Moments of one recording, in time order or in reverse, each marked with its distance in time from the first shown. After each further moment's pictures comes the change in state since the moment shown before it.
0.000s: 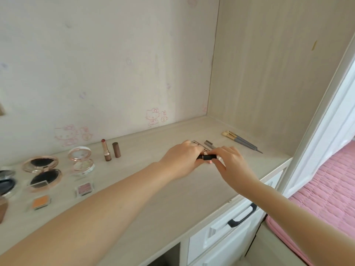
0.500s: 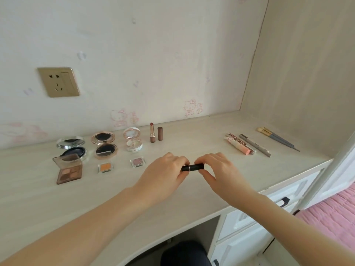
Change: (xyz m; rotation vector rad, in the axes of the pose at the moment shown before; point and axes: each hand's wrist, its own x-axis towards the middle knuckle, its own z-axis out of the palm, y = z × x) left_hand -0.184 -0.023 -0.038 0.006 0.180 -0.249; right_hand -0.032 -0.145 0.029 0.154 -0.144 -0.216
